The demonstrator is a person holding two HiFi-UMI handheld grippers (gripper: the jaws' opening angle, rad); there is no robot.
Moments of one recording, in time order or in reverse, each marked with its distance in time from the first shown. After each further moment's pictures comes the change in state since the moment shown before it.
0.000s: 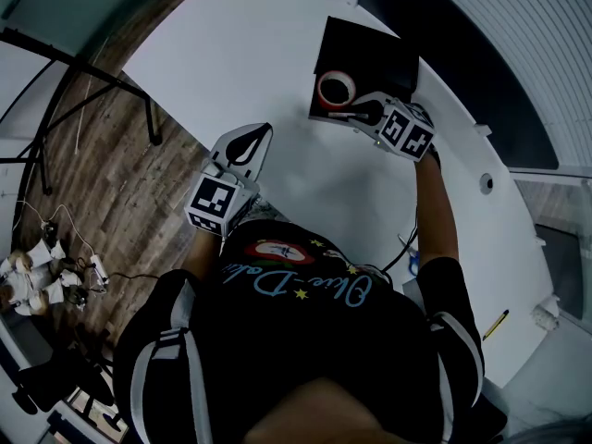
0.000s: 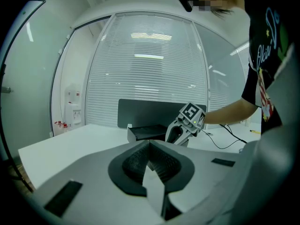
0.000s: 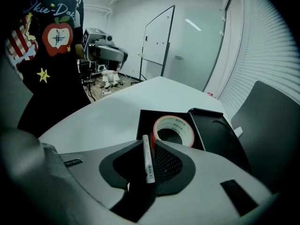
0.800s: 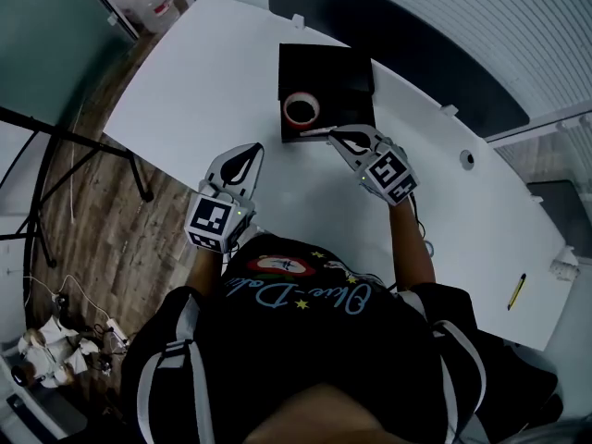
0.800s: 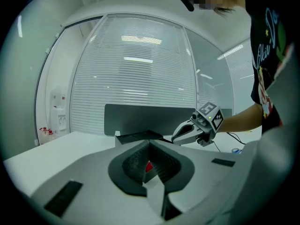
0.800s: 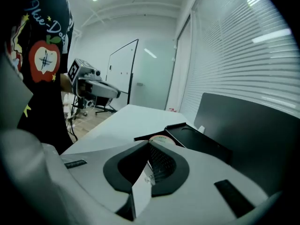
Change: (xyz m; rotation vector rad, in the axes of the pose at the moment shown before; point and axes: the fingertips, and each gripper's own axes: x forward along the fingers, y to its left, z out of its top) left arm 0.018 -0.017 0.022 0.051 -0.044 -0.140; right arm -0.066 0.021 0.039 0.309 -0.328 -0.422
